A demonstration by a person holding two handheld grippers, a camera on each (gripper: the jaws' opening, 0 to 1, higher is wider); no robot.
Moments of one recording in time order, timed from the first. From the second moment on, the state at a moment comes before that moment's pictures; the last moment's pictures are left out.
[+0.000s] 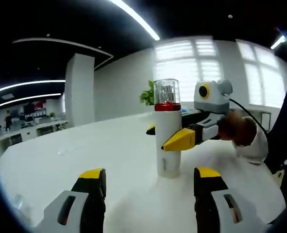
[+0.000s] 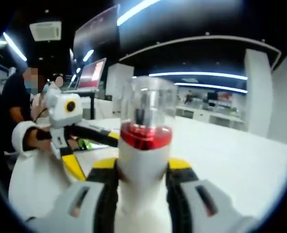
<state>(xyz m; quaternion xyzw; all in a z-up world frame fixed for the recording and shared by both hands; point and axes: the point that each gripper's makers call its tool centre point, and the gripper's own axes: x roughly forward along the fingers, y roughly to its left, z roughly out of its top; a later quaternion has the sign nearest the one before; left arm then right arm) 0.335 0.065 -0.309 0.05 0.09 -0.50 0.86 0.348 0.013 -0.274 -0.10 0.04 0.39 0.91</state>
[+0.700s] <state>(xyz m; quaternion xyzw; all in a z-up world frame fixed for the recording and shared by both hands) 0.341 0.067 -0.315 0.04 0.11 -0.49 0.87 0.352 0.006 -0.273 -0.11 0.04 0.38 0.92</state>
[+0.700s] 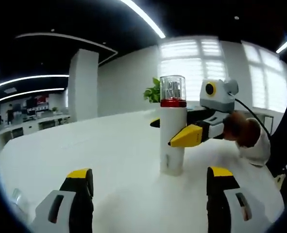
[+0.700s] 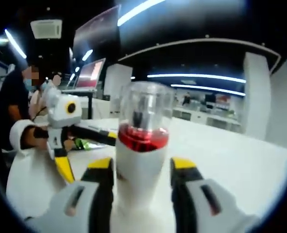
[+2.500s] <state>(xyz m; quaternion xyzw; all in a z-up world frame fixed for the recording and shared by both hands) 0.342 0.068 -0.312 0.02 0.11 -0.48 0.87 0.328 -0.006 -0.182 -0.05 -0.16 0.38 0.91</state>
